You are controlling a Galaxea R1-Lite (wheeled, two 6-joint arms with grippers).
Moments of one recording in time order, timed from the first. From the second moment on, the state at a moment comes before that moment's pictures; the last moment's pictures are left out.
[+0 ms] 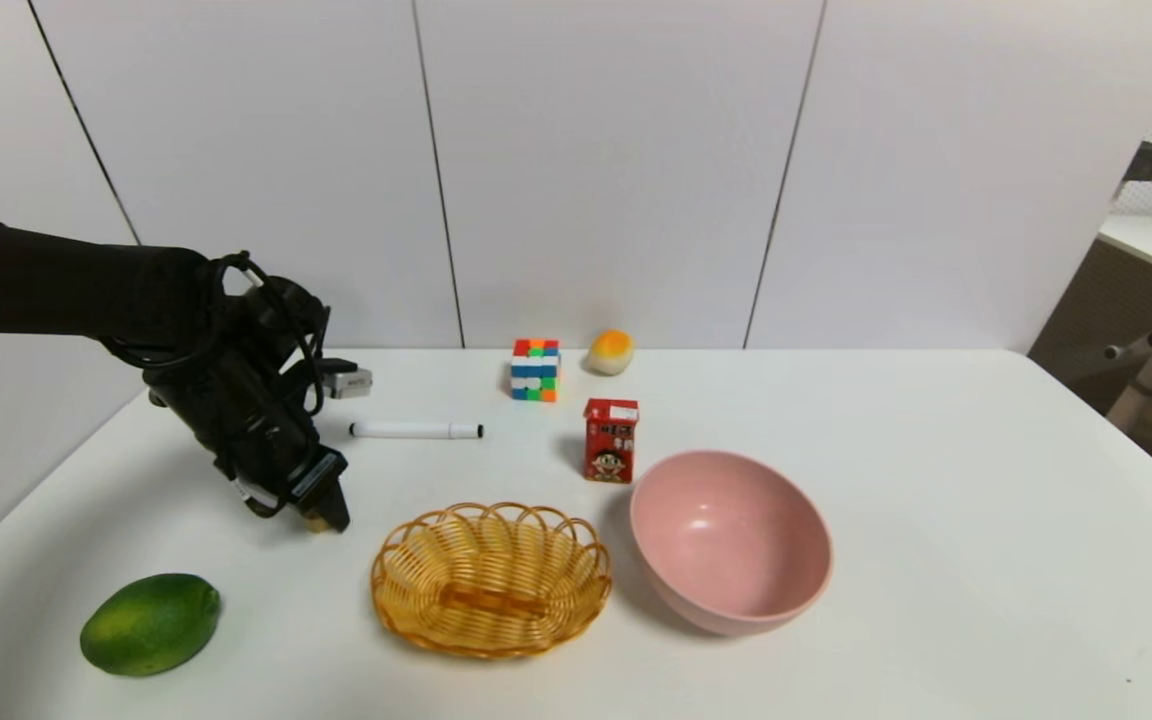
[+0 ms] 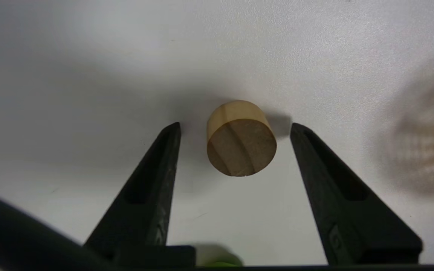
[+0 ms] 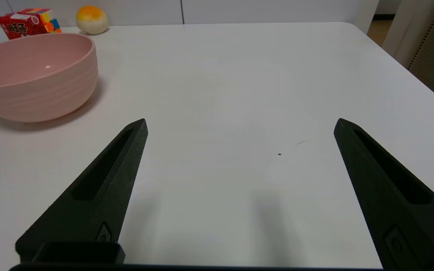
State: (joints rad) left arm -0.14 2.00 -1.48 0.79 -0.11 0.29; right arm 0.01 0.00 0.00 -0.03 0.00 0.01
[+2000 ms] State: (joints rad) left arm -0.76 2.11 -1.97 0.66 -0.22 0.29; right arm 0.01 0.00 0.00 -0.03 0.00 0.01
